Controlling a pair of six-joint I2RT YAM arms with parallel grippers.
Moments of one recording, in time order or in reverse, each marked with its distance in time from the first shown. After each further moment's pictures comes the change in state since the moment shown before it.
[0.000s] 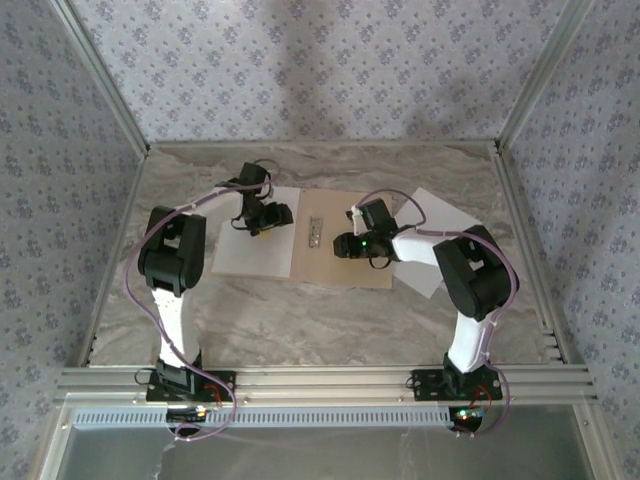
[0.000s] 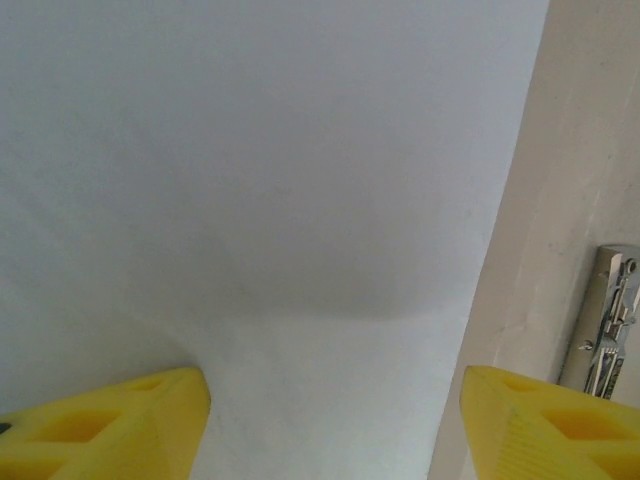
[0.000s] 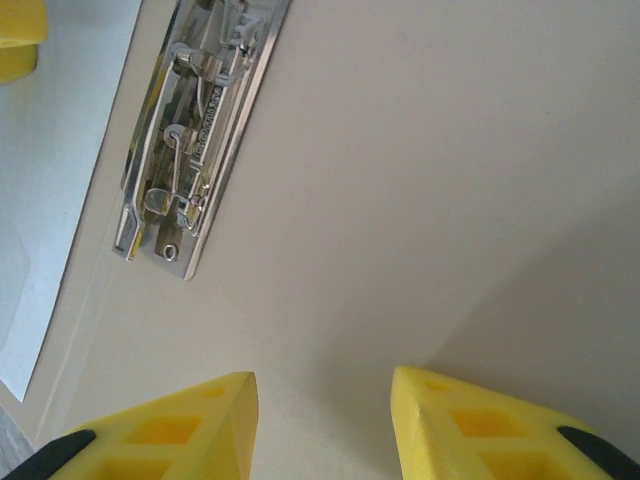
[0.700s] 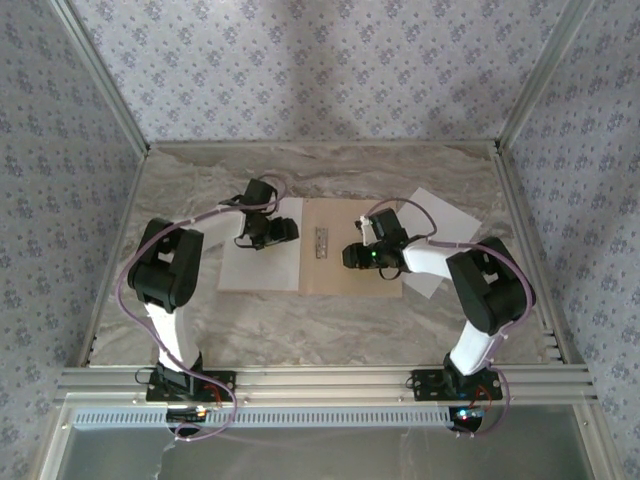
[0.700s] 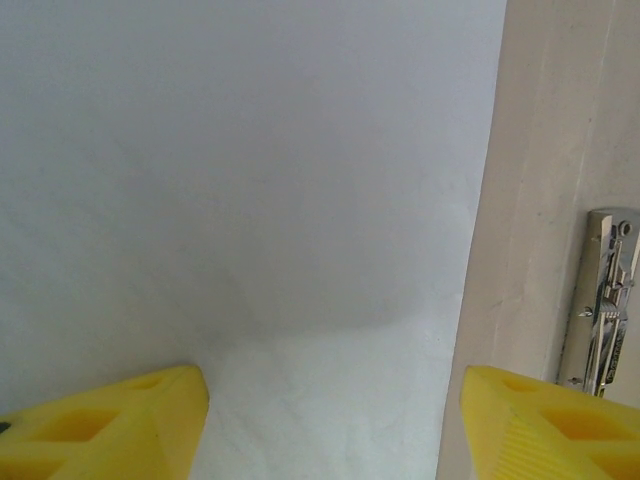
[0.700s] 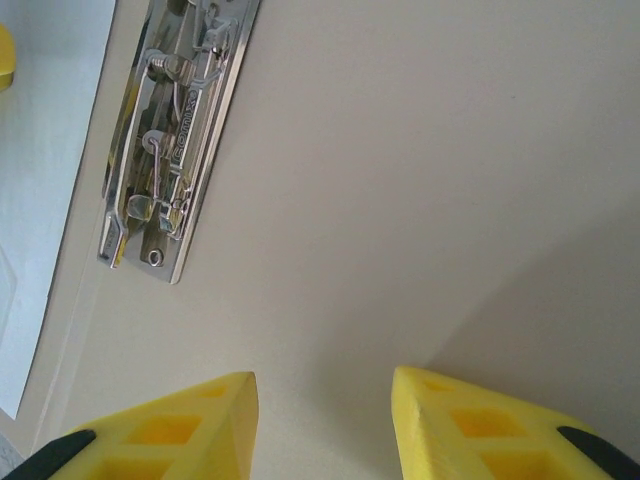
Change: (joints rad) left arm -0.081 -0.140 -0.218 0.119 -0.027 -0.045; right arm -0.011 -0.119 -0.138 -0.008 0.002 -0.018
